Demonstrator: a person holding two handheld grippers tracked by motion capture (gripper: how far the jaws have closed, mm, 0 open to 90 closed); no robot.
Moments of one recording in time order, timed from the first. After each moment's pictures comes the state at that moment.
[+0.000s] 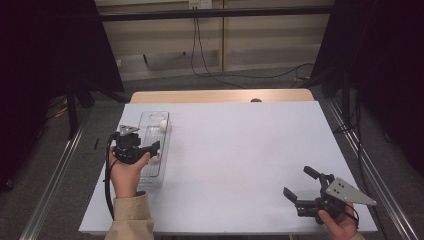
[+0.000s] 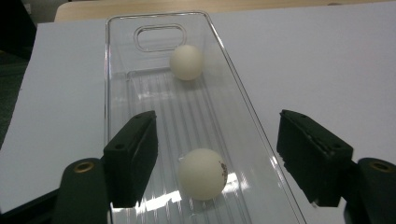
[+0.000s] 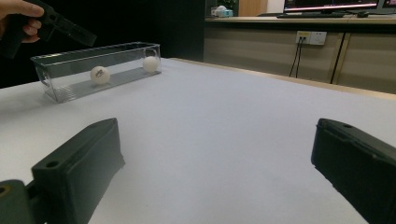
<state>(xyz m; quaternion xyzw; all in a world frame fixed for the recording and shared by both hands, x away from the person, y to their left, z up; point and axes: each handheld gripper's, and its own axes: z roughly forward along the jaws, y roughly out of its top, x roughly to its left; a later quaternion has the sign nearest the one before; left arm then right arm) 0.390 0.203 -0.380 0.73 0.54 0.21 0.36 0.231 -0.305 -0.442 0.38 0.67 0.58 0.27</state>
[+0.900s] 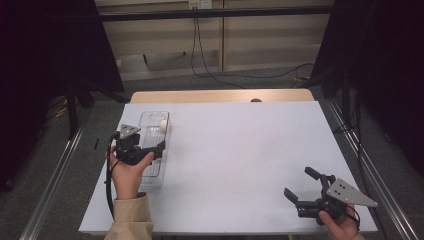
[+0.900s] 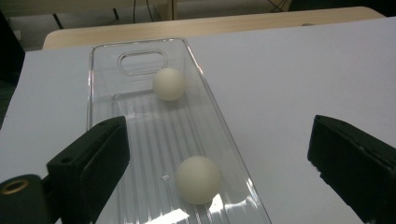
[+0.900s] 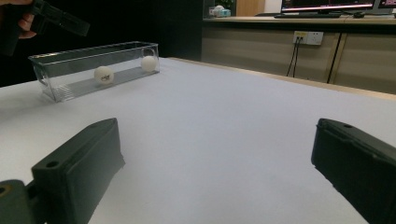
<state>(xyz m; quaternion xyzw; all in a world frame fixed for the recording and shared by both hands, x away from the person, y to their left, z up) 0.382 0.197 -0.374 0.73 0.51 0.22 0.41 0.228 -0.305 -0.441 0.38 0.67 0.57 0.27</state>
